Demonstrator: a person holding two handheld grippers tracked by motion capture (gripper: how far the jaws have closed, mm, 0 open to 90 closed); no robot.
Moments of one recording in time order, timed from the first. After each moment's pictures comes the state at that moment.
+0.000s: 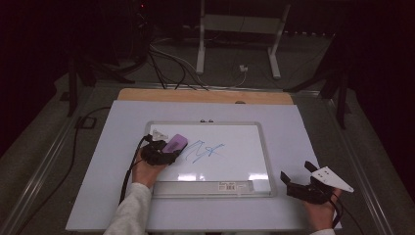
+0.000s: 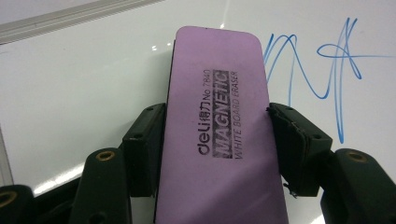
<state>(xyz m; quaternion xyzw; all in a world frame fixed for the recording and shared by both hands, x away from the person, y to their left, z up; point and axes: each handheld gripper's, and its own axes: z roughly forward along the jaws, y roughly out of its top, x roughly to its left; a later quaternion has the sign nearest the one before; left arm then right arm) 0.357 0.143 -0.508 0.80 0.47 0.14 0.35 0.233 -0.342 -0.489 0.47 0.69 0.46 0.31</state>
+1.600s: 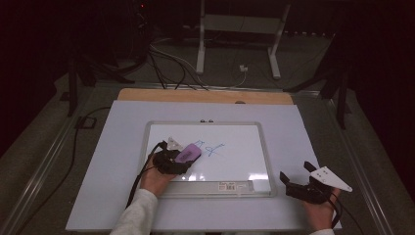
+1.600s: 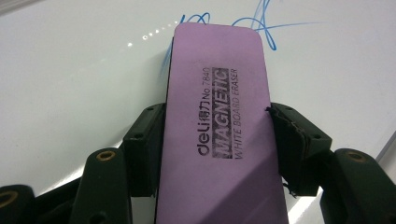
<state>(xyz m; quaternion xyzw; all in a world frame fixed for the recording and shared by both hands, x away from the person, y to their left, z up) 0.334 0.106 -0.505 0.84 0.40 0.11 0.35 0.234 -0.340 -0.490 0.47 0.69 0.46 0.31</state>
